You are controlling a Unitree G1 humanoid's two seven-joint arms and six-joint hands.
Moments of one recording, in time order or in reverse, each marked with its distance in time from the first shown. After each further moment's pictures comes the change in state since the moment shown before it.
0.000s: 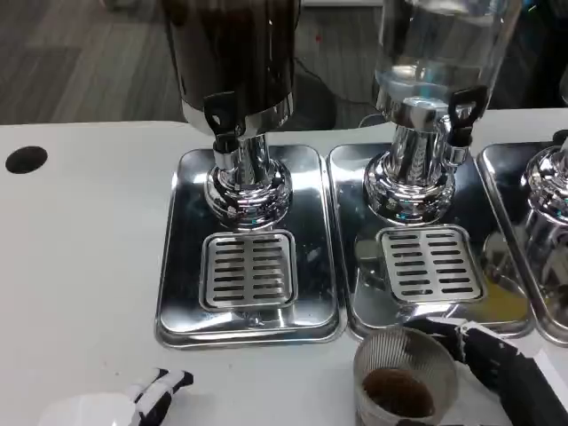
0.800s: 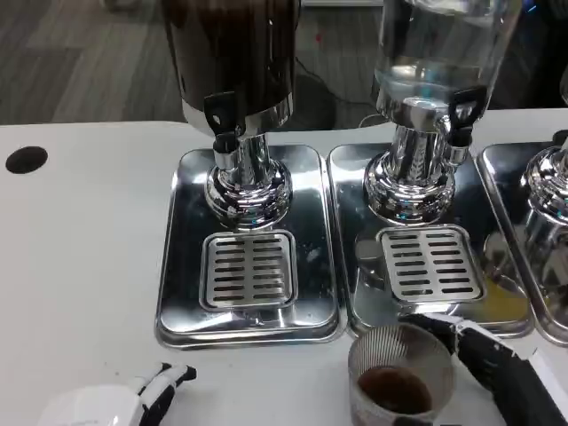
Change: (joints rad) left arm -0.029 0.002 -0.002 -0.005 0.001 0.010 -0.032; right arm -0.026 0.010 0.007 0.069 0.006 -0.116 0.012
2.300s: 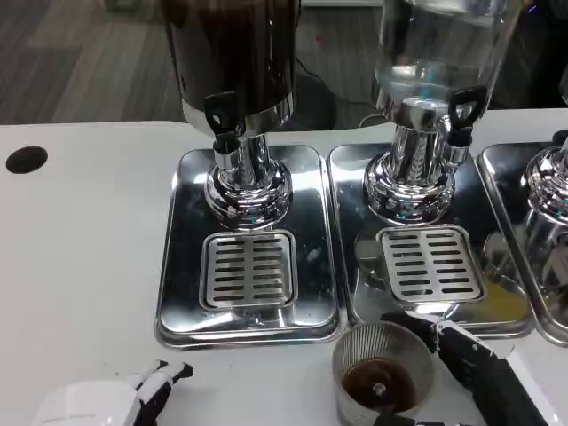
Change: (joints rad) left arm -0.027 0.030 0.013 0.000 -0.018 0.016 -0.033; right arm -0.051 0.028 0.018 0.086 -0.028 -0.015 0.005
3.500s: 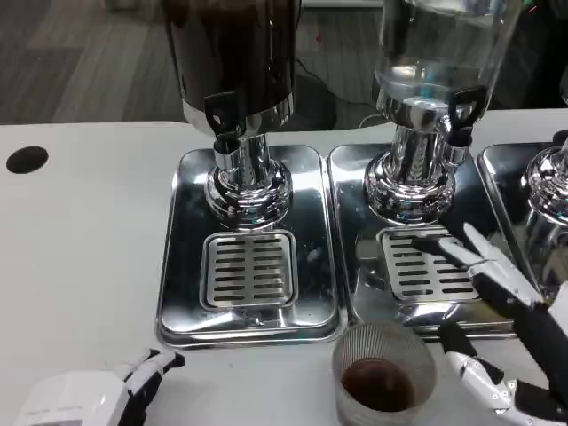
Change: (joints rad) left arm 0.006 0.005 0.047 -0.024 -0.040 -0.023 0.004; right arm 0.075 -0.161 -0.167 -0.449 -0.243 0.048 -0.051
